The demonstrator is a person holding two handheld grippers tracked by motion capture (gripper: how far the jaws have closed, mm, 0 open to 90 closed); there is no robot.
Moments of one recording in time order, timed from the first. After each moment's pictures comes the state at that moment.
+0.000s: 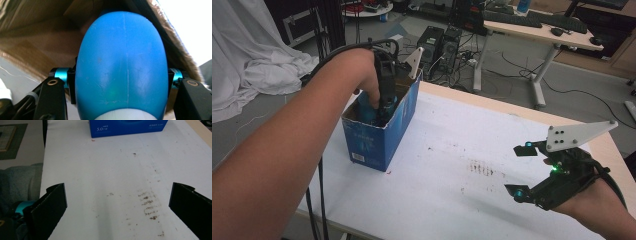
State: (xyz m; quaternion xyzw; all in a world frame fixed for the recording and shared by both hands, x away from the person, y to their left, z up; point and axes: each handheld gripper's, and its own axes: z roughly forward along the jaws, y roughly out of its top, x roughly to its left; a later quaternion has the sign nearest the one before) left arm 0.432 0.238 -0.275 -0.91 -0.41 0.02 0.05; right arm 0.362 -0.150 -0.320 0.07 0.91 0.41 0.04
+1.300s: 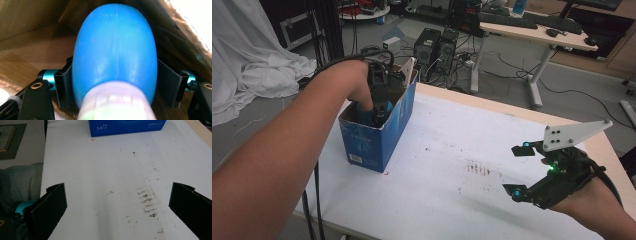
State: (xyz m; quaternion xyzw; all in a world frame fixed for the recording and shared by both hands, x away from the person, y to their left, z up) left arm 0.427 0.244 -0.286 -0.93 -0.37 0.02 0.03; right arm 0.361 -0.154 -0.319 0.07 0.91 0.41 0.04
